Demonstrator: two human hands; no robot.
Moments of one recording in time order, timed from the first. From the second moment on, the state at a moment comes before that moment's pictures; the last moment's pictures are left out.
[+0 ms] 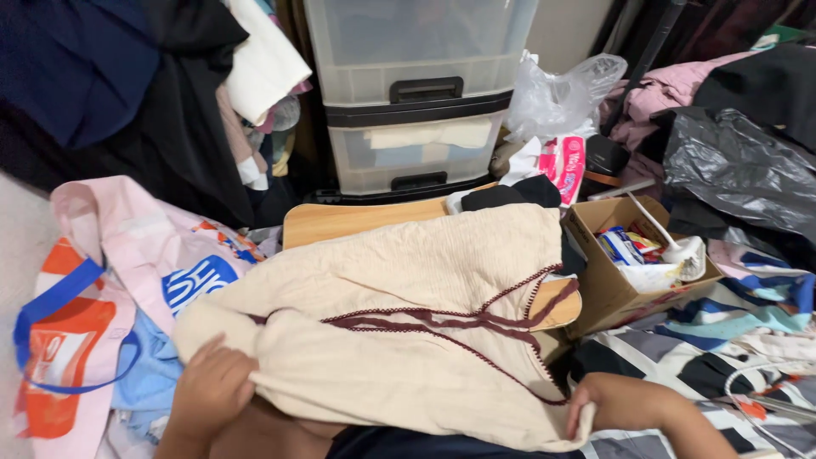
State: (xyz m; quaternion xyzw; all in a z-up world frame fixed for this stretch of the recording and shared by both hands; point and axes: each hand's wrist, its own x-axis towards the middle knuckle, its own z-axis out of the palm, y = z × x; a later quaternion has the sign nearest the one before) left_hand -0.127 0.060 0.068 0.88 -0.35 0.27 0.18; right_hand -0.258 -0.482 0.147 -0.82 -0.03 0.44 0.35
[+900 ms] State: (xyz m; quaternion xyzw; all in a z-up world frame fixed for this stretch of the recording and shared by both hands) left_hand -0.174 0.163 0.050 0.82 -0.02 -0.08 0.57; right_hand -0.191 -0.618 0.128 -0.69 0.14 0.05 0.71
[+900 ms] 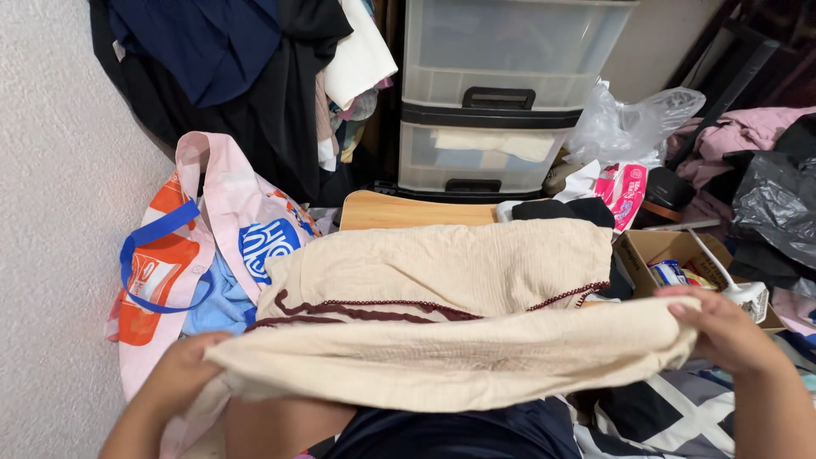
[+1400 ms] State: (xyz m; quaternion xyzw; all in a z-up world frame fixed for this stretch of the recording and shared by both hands) left_hand -0.034 0.059 0.102 0.90 0.03 0.30 0.31; right_hand -0.076 -0.525 0.102 -0.80 0.22 0.07 0.55
